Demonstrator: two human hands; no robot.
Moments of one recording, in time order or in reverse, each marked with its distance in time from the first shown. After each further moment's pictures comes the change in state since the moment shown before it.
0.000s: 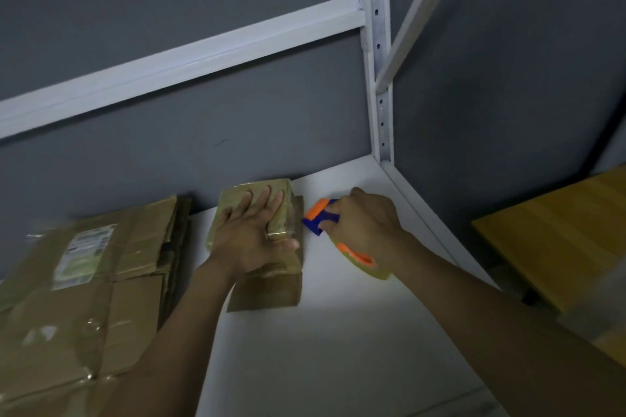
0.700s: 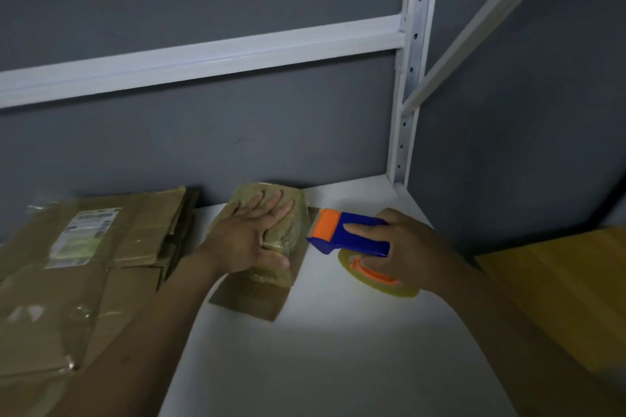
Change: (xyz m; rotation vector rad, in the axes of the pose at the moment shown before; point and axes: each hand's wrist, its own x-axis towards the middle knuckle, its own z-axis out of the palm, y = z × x) left_hand 0.012 -0.034 -0.002 0.044 -0.032 0.187; right_hand -0.016 0.038 -0.019 0.097 -0.163 -0.233
